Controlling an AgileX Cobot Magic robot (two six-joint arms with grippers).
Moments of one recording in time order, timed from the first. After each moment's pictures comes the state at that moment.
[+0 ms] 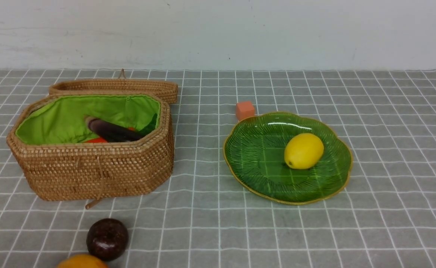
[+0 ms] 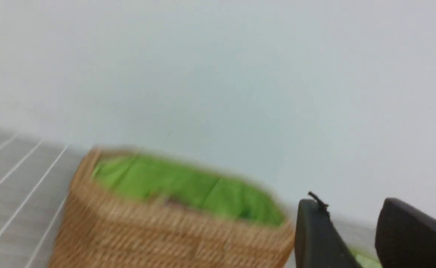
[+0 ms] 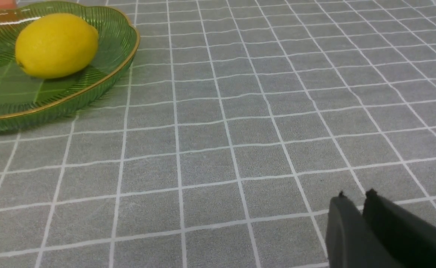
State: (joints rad) right arm -0.11 -0.01 0.02 -0.07 0.39 0.08; left arm -0.13 -0.01 0.00 0.13 -0.21 -0.52
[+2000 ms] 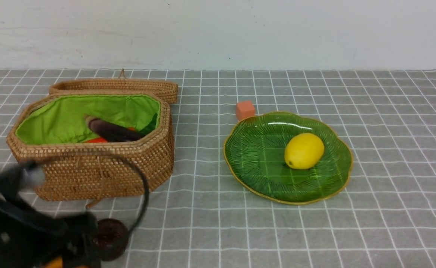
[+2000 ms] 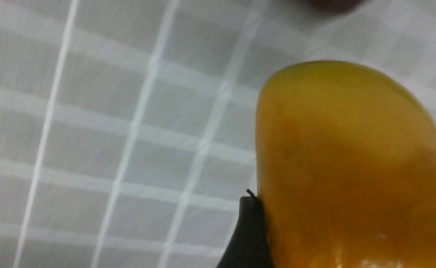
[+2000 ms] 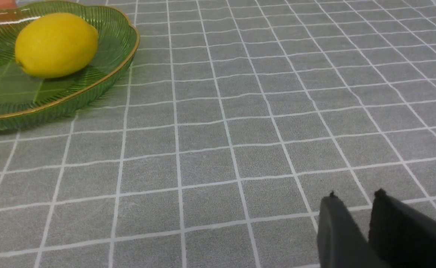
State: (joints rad) right arm -0.11 -0.01 0.02 -0.07 0.39 0.08; left arm -0.25 1.12 -0.85 -0.21 1.03 -0.55
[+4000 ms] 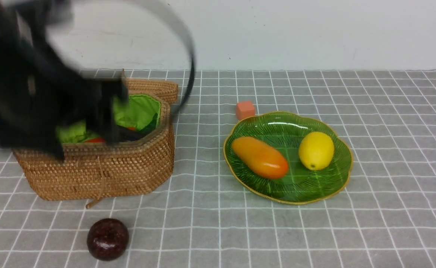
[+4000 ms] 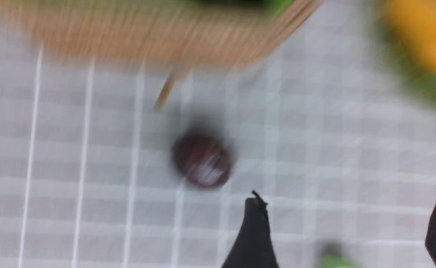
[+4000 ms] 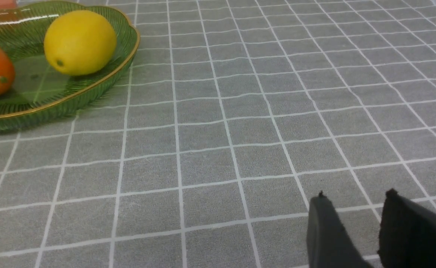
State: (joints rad) right arm -0.11 -0.01 0.02 -0.07 0.39 0.08; left arm -0.44 1.32 -1.25 0.07 1.14 -0.63
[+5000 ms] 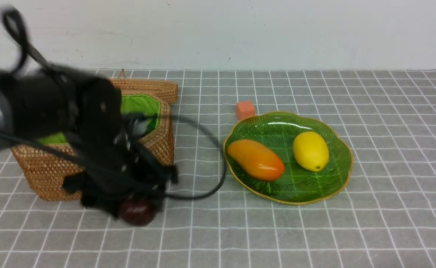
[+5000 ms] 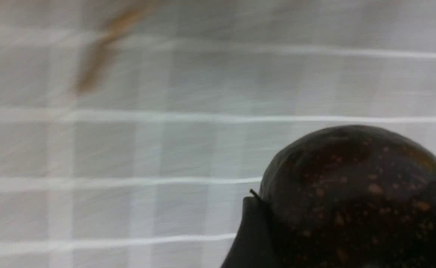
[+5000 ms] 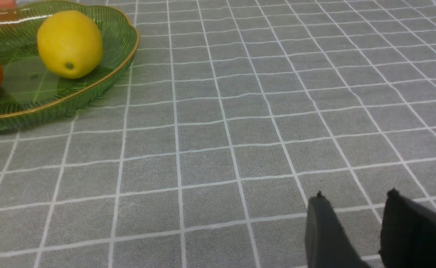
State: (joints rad) right arm -0.11 -0.01 0.02 -0.07 0.39 0.08; left arm -0.44 1.63 -1.25 -0.10 0.93 -0.43
